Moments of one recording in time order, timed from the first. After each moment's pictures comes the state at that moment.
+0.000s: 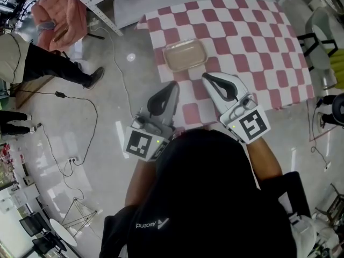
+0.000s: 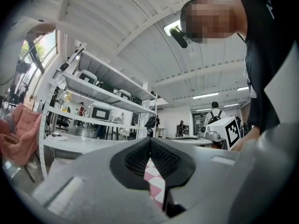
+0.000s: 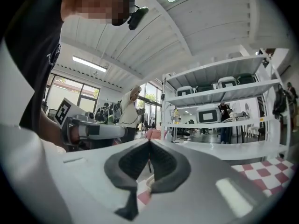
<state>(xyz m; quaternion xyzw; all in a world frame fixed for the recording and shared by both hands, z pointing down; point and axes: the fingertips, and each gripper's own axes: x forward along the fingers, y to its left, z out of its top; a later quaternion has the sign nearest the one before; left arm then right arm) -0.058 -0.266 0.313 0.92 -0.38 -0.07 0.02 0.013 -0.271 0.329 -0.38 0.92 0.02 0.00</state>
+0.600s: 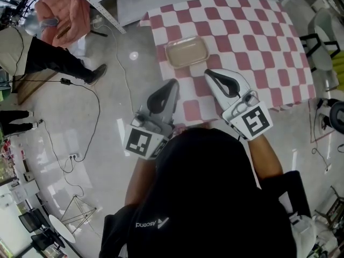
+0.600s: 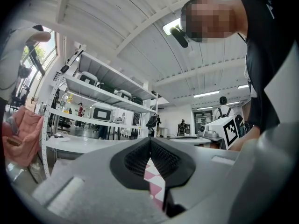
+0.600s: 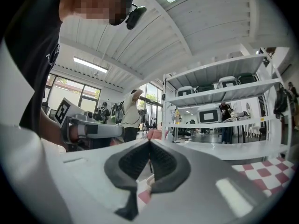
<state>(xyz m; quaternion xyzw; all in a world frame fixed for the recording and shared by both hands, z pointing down) -0.061 -0.255 0.313 0.92 -0.39 -0.05 0.01 0.018 -0.265 0.327 -0.38 0.93 0.02 0.01</state>
